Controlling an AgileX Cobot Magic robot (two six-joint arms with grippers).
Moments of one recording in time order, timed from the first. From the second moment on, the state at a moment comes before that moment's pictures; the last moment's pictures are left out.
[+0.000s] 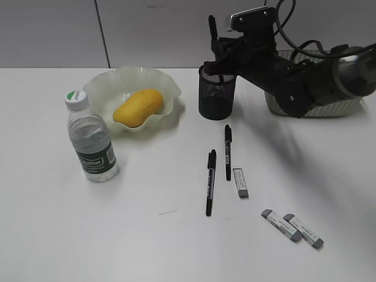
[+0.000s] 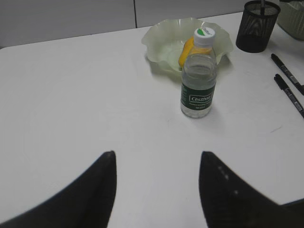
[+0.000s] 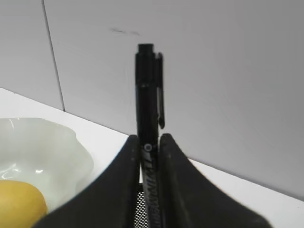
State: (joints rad) left arm -0.34 -0.01 -0.54 0.10 1.05 -0.09; right arm 0.39 2.19 -1.25 -0.17 -0.78 0.10
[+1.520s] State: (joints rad) left arm -0.34 0.26 -0.60 -0.05 0.91 0.05; right arm 0.39 0.25 -0.58 -0.13 1.04 0.10
